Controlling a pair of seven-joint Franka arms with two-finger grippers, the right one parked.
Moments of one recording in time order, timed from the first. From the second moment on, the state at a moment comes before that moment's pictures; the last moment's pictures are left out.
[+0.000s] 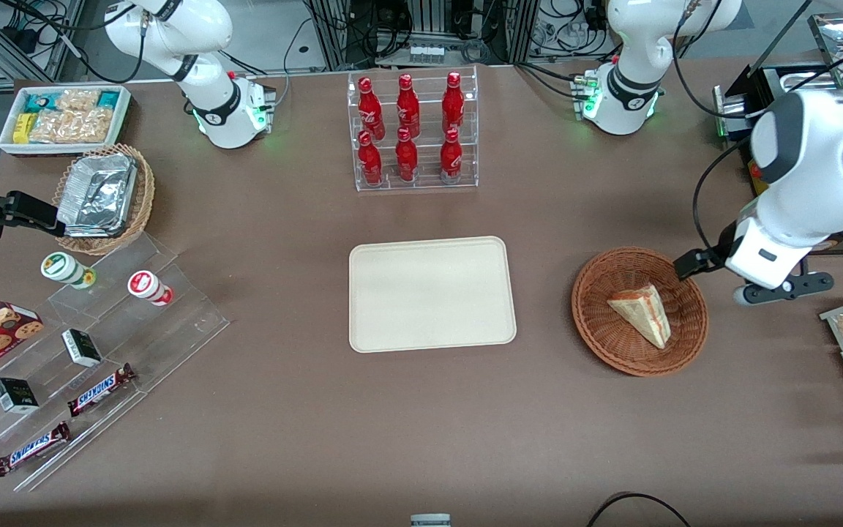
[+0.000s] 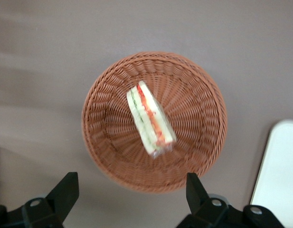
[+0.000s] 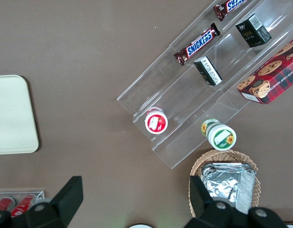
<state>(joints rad) -0.02 0.07 -0.06 -1.99 0.02 2.05 -0.35</state>
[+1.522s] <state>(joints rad) -0.02 0.21 -0.08 -2.41 0.03 2.82 -0.75</state>
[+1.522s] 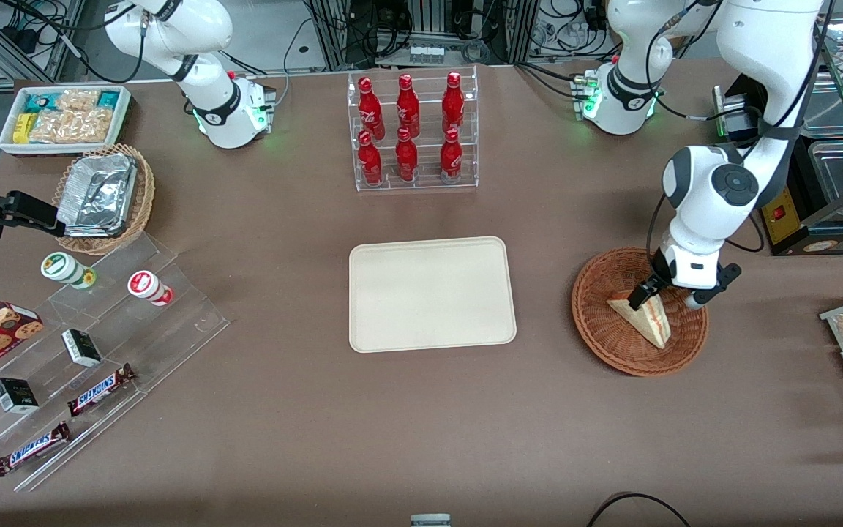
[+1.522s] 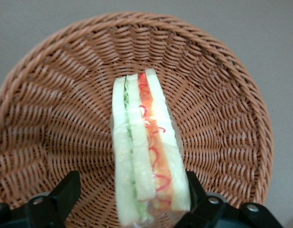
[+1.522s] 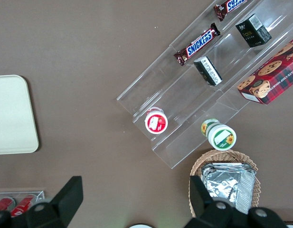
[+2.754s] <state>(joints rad) -0.18 0.13 -0.10 -1.87 0.06 1.98 -0.75</state>
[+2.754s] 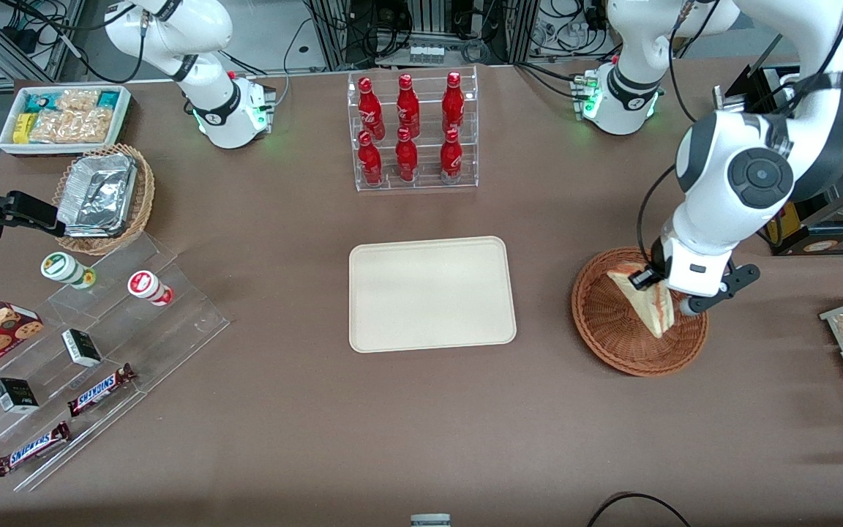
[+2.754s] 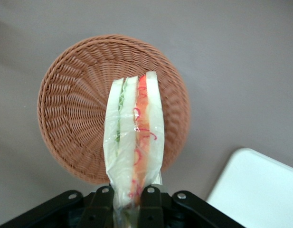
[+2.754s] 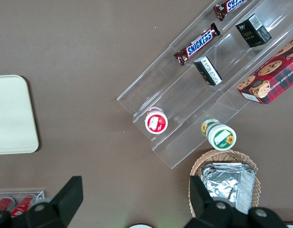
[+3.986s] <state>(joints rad) -0.70 0.65 -0.10 -1.48 0.06 2.03 -0.93</state>
